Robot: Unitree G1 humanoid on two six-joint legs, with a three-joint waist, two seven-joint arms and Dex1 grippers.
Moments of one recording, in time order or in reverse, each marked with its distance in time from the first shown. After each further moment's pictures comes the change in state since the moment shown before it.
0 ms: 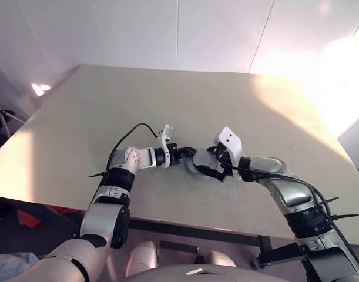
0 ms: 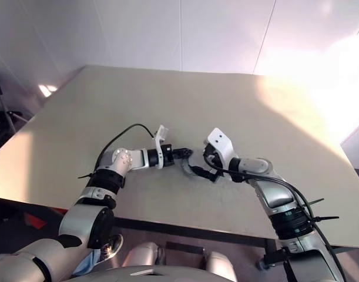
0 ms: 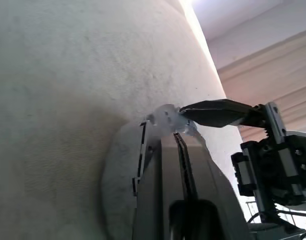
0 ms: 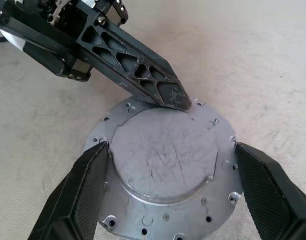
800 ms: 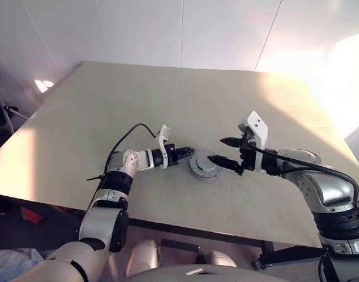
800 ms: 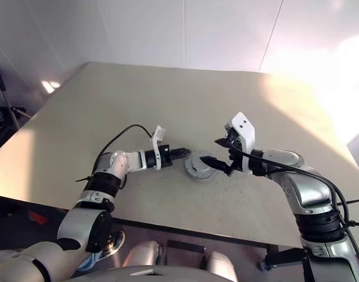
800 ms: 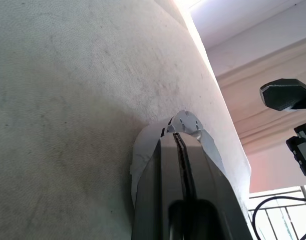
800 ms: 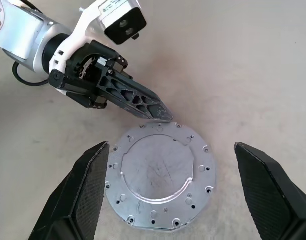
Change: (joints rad) left arm 0.048 0.005 0.004 -0.053 0.000 -0.022 -0.054; right arm 0.022 -0.117 -0.189 -0.184 0.230 0.220 0.039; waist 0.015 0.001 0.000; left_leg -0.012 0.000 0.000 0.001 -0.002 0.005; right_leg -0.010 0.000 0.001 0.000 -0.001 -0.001
